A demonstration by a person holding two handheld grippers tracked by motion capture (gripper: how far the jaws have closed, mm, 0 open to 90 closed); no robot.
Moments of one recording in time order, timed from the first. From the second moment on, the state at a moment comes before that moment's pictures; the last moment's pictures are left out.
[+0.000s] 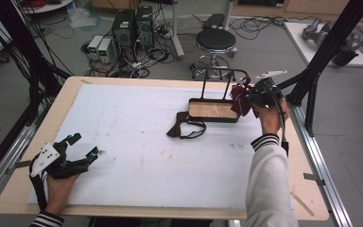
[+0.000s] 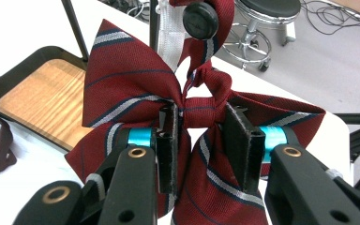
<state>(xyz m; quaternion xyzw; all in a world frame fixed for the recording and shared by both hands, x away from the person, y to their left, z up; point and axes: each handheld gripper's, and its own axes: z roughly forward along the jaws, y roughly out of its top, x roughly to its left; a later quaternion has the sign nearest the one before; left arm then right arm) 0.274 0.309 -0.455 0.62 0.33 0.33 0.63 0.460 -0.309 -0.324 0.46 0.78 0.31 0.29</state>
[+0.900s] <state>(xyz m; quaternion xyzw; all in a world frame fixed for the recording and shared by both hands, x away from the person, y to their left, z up) 0.274 0.309 -0.455 0.62 0.33 0.33 0.63 0.429 -0.311 -0.294 0.47 0.74 0.40 0.28</state>
